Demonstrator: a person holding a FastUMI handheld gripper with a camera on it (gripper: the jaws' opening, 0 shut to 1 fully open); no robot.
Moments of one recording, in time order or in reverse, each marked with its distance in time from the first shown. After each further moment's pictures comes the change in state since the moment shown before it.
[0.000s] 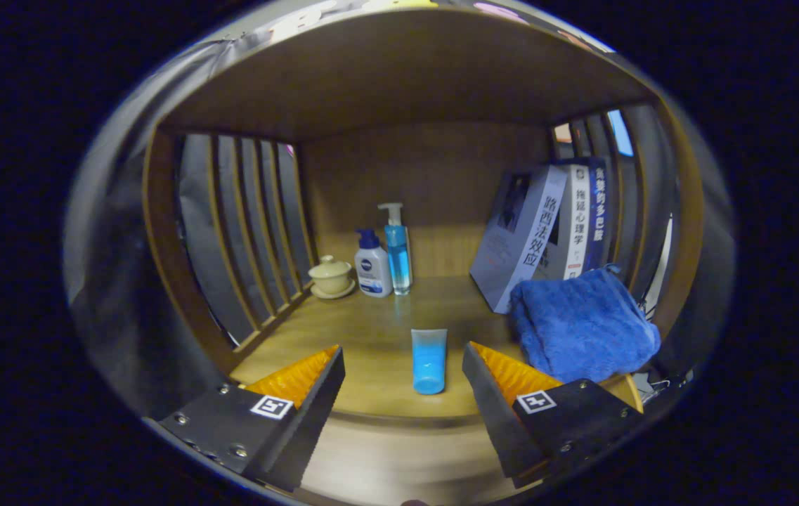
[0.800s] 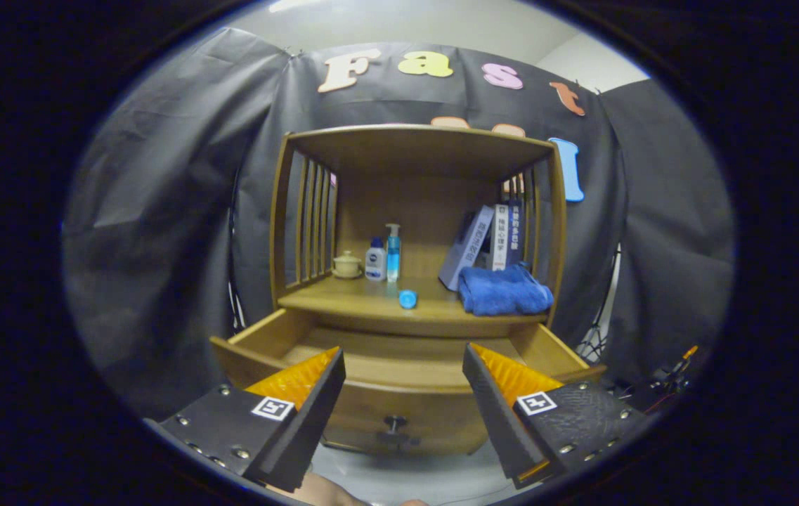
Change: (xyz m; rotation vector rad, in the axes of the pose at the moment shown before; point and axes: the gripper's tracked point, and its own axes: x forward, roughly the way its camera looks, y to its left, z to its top) arm -0.204 -0.010 -0.138 -0.150 -0.141 -0.100
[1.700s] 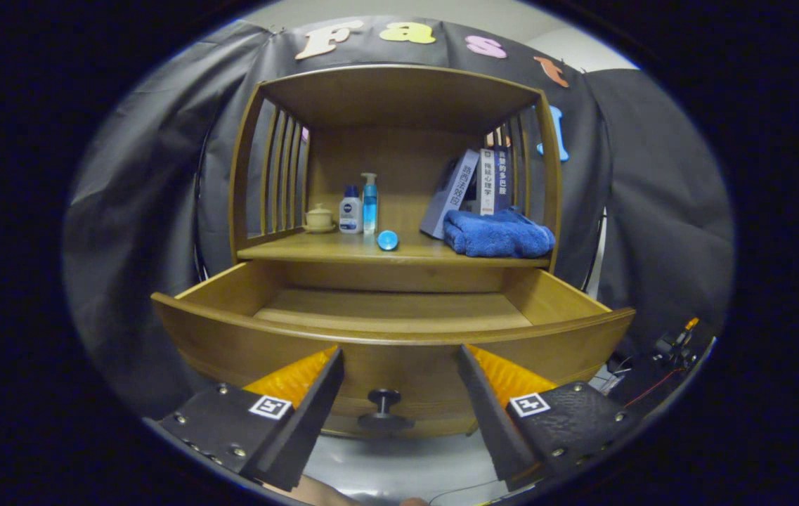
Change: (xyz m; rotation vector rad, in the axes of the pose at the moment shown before) arm 0.058 -0.012 -0.061 0.045 0.083 -0.089
